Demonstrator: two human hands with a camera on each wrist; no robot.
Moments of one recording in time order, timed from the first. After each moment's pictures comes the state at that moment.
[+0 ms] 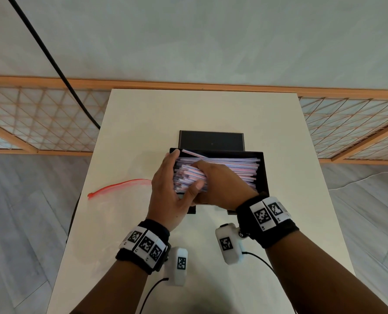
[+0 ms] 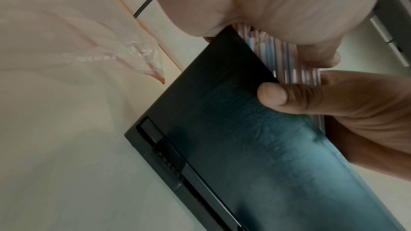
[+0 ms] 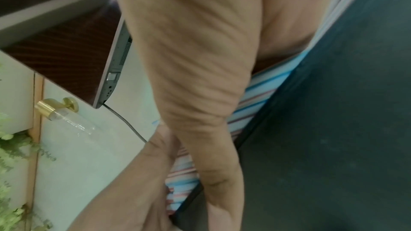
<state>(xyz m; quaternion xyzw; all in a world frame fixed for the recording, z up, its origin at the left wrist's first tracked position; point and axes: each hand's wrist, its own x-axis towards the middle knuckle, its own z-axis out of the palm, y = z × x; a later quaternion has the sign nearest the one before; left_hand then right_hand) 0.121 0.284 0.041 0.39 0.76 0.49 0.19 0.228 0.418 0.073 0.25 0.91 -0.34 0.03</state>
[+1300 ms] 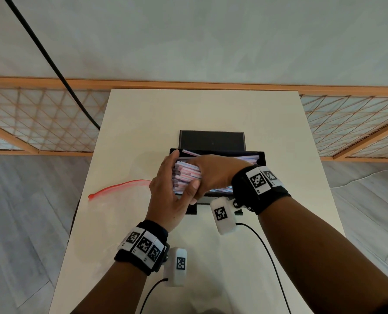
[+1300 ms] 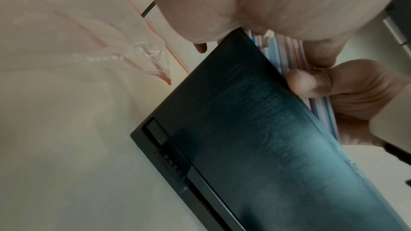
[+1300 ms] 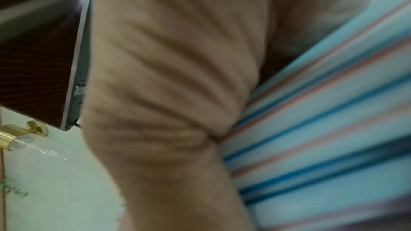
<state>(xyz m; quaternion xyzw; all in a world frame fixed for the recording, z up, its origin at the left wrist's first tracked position) 0.117 0.282 0.040 0.39 0.75 0.49 0.22 0.194 0.445 0.108 0.16 0.87 -0.42 0.21</state>
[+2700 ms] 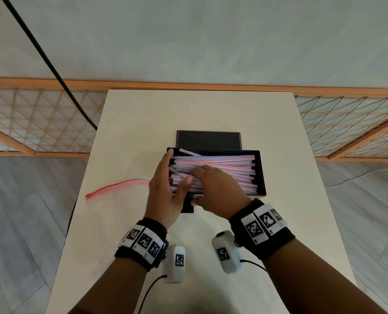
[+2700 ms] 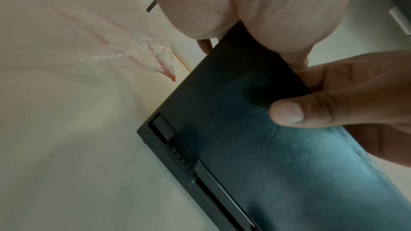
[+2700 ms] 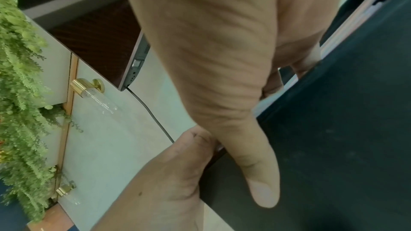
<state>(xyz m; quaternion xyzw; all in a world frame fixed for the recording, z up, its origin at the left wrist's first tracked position) 0.118 0.285 0.036 0.38 0.74 0.51 0.21 0.231 0.397 0.084 0.29 0.92 -0.26 0.09</state>
